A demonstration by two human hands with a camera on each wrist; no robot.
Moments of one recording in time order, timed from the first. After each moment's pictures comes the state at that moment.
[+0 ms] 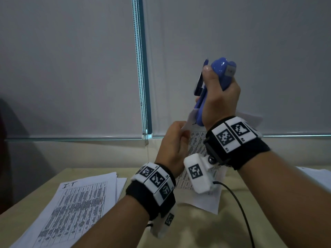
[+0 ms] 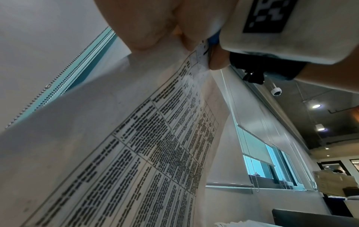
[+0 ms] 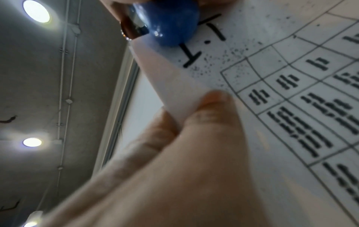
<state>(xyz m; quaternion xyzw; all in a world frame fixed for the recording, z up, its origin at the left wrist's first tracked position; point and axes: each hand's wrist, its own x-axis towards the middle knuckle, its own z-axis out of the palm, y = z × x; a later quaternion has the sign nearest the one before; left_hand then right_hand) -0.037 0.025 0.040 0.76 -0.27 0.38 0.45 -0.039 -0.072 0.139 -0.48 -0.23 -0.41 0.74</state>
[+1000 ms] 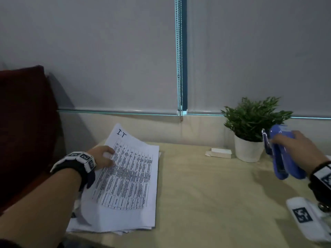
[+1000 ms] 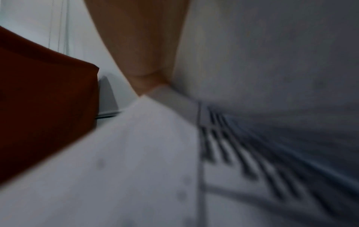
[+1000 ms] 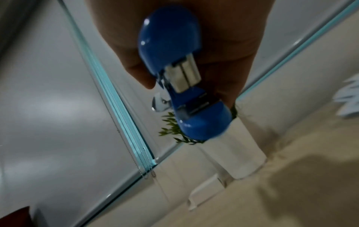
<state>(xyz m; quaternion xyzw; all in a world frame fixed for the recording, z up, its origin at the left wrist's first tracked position) -0.054 0.340 -0.038 0.96 0.23 0.01 0.15 0.028 -0.164 -0.012 -0.86 -0.01 -0.10 0.50</state>
